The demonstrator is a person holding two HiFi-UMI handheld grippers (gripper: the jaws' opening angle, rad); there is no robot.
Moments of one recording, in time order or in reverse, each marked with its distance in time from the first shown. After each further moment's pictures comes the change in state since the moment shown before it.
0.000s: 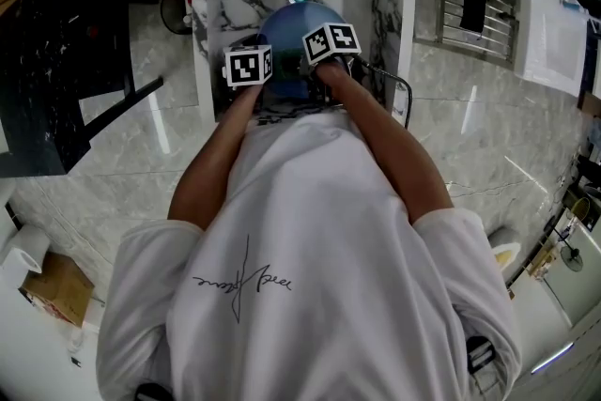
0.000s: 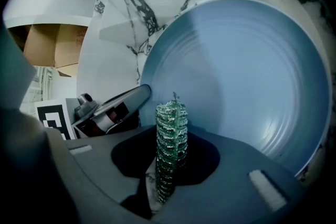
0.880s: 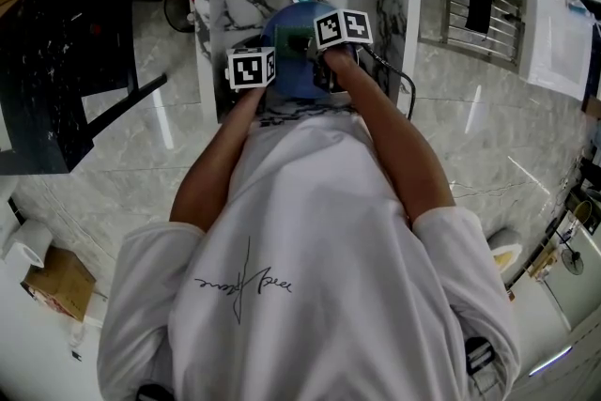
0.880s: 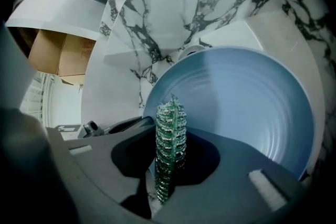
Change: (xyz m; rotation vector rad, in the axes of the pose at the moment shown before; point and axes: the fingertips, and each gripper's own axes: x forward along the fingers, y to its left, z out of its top) left arm 0.000 0.001 -0.001 0.005 0.000 0.004; right arm -0.022 0.005 0.057 -0.033 -0.154 0.009
